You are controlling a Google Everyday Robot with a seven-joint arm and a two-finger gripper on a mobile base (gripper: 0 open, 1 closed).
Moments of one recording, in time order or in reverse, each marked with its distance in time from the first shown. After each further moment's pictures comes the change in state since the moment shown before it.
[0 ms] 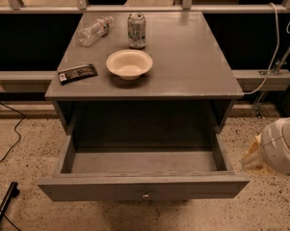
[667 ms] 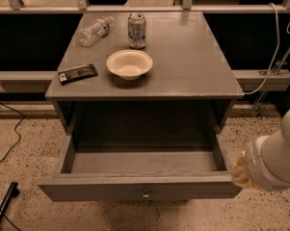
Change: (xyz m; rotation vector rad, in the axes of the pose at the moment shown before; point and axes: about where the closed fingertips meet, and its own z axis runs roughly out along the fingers) arm -0.007 0.017 0.033 0.008 0.053 -0.027
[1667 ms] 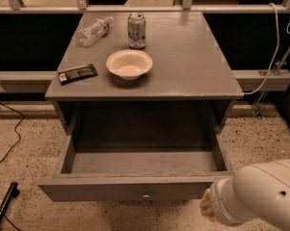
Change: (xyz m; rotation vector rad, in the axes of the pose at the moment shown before) arm -0.042 0.061 0.120 -0.049 -0.088 -0.099
